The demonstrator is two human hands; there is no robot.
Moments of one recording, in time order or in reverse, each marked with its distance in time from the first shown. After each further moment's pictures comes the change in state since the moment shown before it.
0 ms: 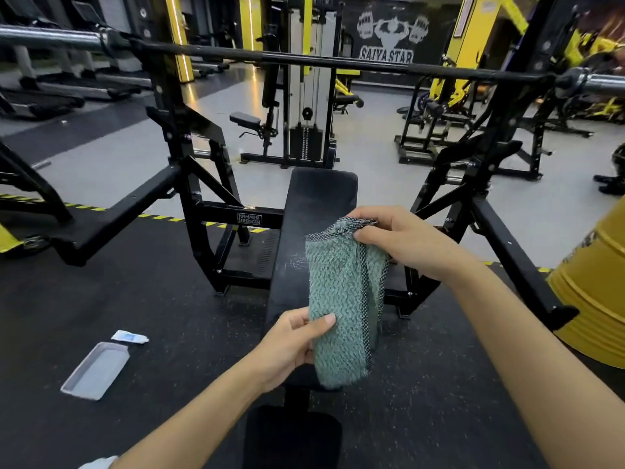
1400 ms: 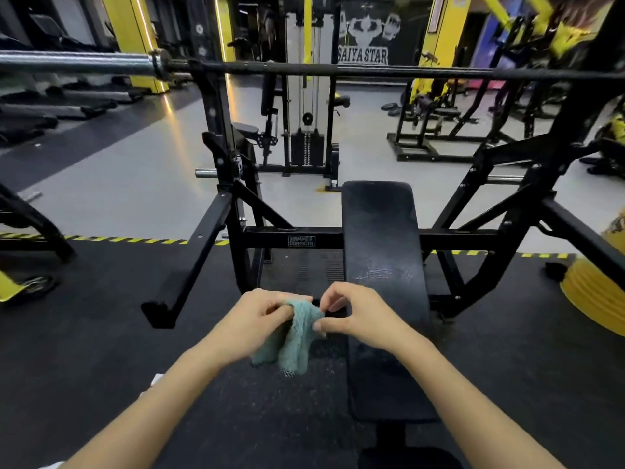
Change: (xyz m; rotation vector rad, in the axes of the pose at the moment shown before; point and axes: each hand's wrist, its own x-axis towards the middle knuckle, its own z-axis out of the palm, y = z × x) left_hand -0.018 0.134 -0.341 0.885 0.030 0.180; right_hand 0.215 -0.018 0.263 -0.183 0.128 0.199
